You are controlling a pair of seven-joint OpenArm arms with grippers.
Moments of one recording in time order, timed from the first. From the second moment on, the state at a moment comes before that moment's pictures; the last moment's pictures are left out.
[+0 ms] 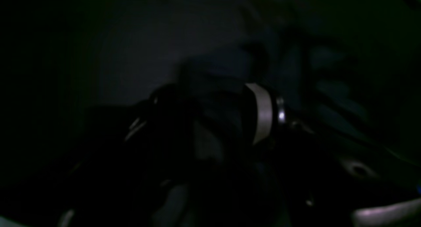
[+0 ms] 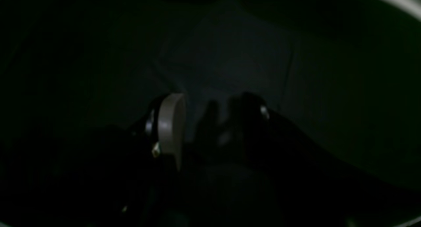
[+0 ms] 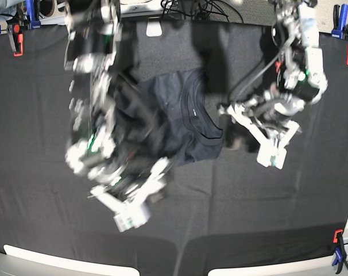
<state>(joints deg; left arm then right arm) 9.7 -1.6 1.8 113.6 -24.6 -18.7 50.4 19.7 -0.5 2.7 87.7 9.2 24.6 -53.1</state>
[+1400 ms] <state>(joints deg) -1.6 -4.4 33.1 82.6 0.8 -1.7 33.1 18.3 13.6 8.8 62.9 25.4 35.6 -58.2</state>
